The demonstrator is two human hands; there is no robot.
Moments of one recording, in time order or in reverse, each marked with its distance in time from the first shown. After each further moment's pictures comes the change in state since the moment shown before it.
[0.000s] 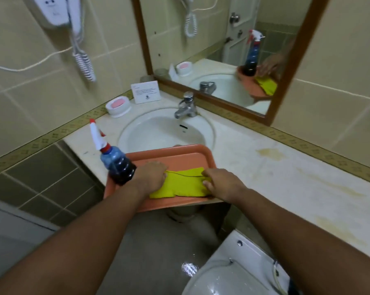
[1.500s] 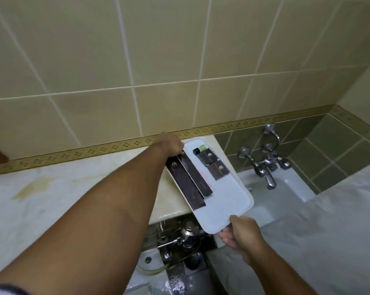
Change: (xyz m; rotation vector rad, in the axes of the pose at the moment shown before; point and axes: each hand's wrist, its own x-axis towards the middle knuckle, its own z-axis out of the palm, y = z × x) left_hand 0.026 0.709 0.003 0.023 -0.123 0.844; right_hand -0.481 0.220 0.024 1.500 1.054 1.626
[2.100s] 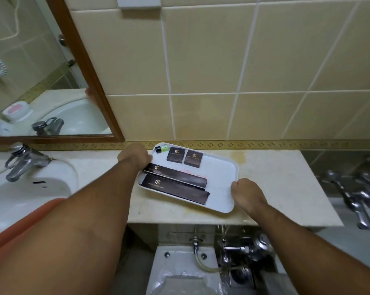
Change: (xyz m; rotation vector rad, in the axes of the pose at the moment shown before) left_hand -0.168 -0.298 -0.057 0.060 0.195 -0.596; right_hand -0.017 -0.067 0.205 -1.015 -0.132 -0.692
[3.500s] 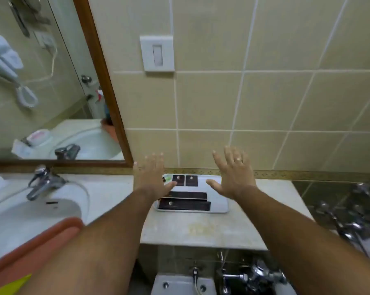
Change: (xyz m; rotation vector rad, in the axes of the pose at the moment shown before) left_hand -0.073 0.018 -0.026 0.137 0.243 0.192; right_hand -0.021 -0.089 -0.088 -0.815 0.468 -0.514
